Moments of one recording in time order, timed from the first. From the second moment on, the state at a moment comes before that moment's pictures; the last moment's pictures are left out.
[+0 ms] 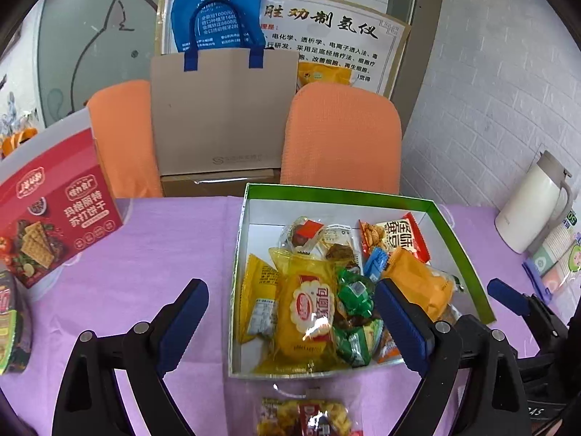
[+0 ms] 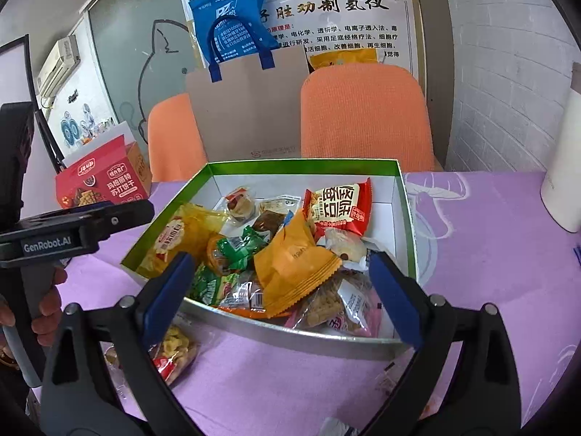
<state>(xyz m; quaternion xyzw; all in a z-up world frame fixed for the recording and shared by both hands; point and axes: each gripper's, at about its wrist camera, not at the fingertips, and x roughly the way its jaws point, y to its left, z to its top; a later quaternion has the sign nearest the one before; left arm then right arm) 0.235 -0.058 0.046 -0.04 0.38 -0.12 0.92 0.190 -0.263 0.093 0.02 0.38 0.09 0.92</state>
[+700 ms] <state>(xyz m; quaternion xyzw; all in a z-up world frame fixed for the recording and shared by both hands) 0.068 -0.027 0.048 -0.01 0.39 -0.10 0.92 0.038 -0.266 0.103 0.05 0.38 0.08 0.92</state>
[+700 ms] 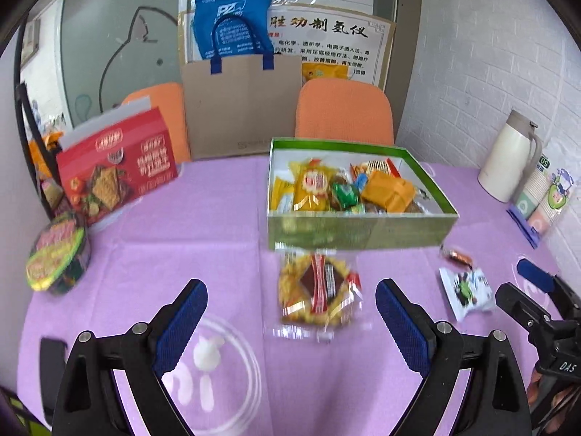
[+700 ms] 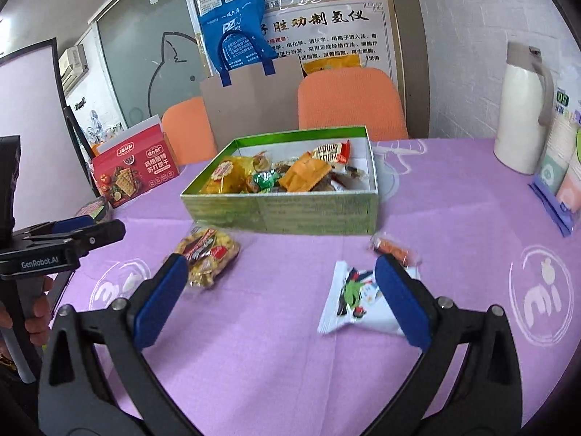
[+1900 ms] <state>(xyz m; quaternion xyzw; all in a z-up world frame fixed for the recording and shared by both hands) 0.157 -0.005 -0.031 -0.10 0.49 -0.19 0.85 0.122 -0.168 0.011 0.07 0.48 0.18 0.86</state>
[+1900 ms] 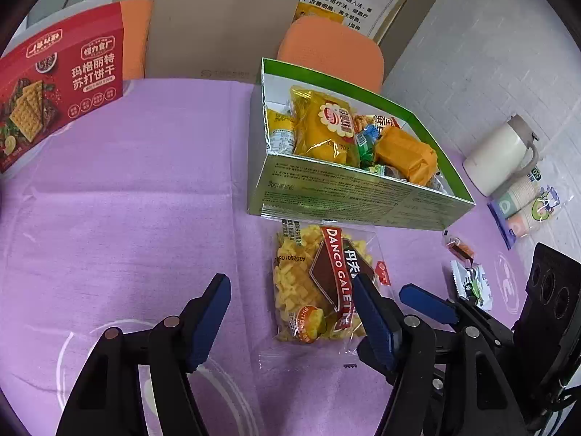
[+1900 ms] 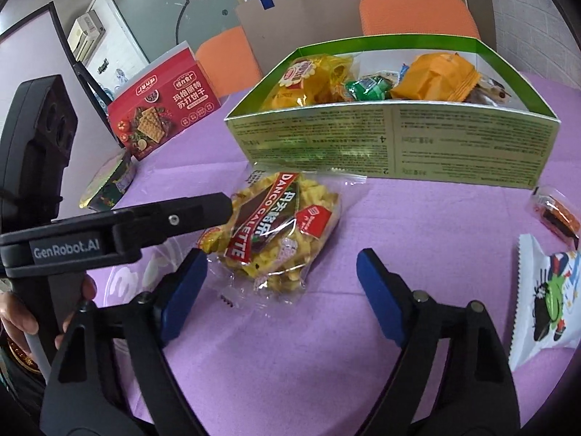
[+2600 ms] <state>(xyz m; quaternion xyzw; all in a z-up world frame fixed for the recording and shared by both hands) 0.096 -0.042 -0.035 -0.07 0.51 -0.25 0.82 0.059 -0.212 0.020 0.06 0.50 0.16 0.85</state>
